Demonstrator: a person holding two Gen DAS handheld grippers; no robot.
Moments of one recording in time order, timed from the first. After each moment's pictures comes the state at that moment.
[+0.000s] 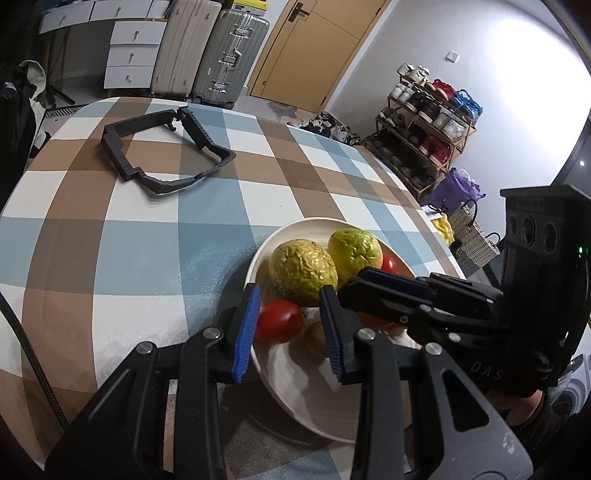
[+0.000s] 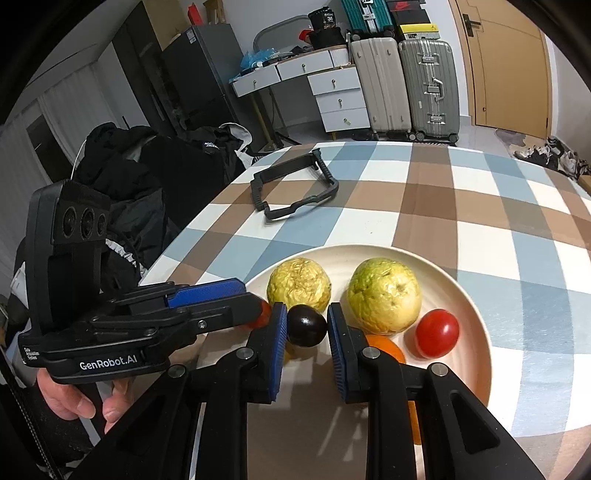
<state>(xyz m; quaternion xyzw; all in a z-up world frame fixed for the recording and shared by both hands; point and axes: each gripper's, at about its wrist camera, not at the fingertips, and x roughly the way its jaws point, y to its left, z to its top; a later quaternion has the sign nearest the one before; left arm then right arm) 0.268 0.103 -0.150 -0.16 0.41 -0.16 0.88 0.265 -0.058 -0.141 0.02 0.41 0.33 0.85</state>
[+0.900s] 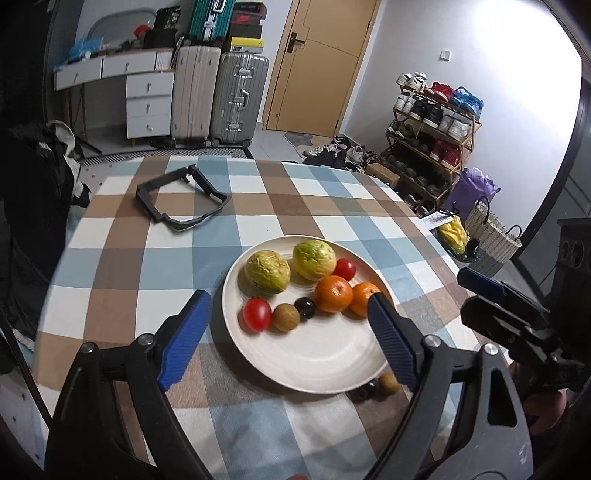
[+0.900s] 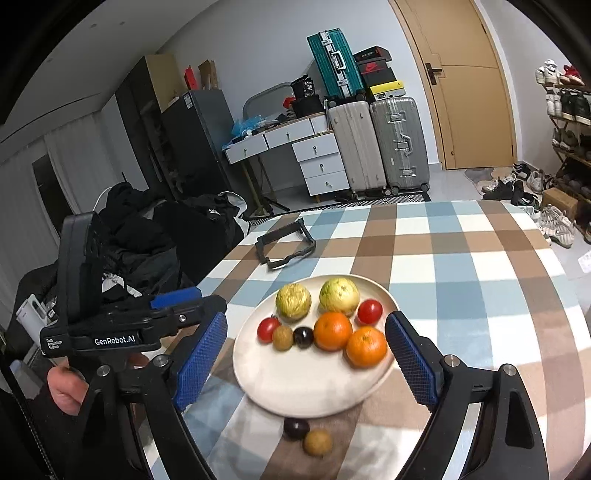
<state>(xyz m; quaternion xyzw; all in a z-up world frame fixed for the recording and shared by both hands) 0.172 0.060 -0.060 -0.09 0.36 -0.10 0.92 0.159 -0.153 -0.077 0.08 0.29 0.29 0.91</state>
